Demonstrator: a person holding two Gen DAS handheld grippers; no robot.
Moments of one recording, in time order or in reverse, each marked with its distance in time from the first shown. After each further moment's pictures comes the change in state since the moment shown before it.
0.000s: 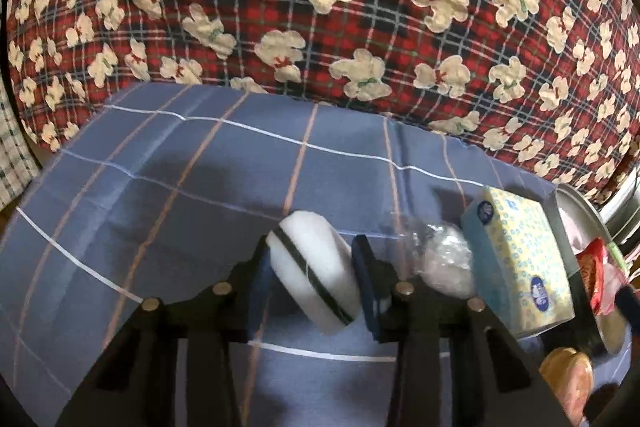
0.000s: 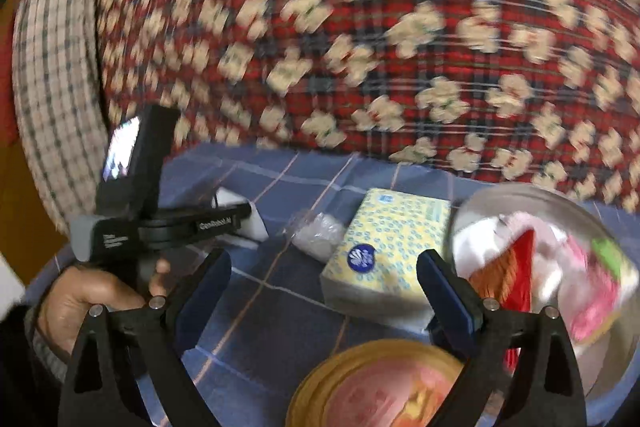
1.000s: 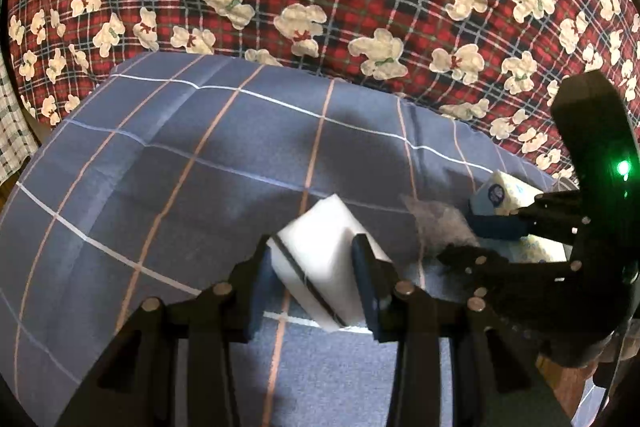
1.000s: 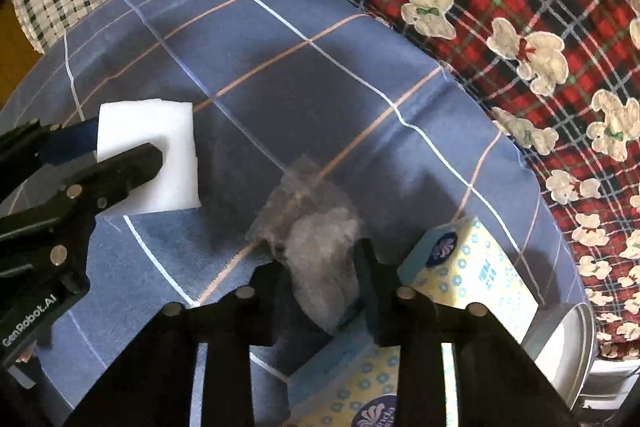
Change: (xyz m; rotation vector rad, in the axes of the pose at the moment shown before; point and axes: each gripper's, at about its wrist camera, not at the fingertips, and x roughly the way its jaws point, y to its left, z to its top) left arm 0.000 0.020 0.000 -0.046 0.093 -0.029; right arm 0.193 0.046 0.038 -0.484 0.685 0.008
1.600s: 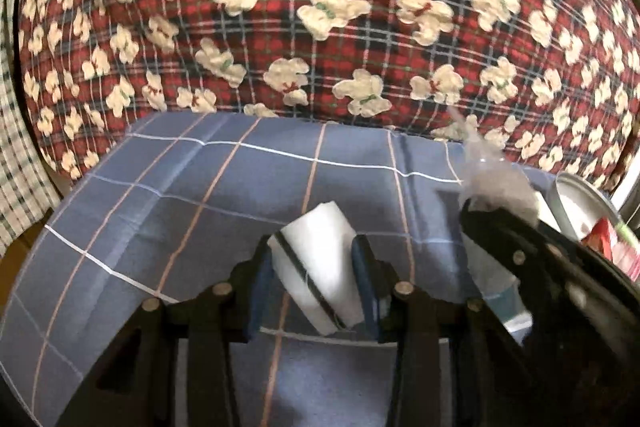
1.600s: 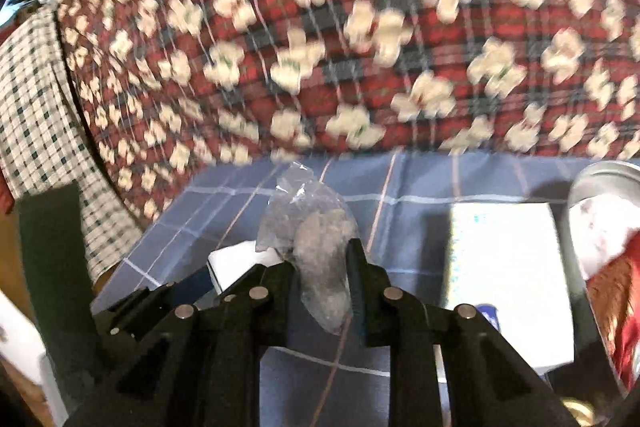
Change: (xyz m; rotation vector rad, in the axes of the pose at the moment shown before) left arm -0.025 -0.027 -0.009 0.121 -0.186 0.088; right arm -0.083 0.014 -0.061 0.617 -0.600 0.142
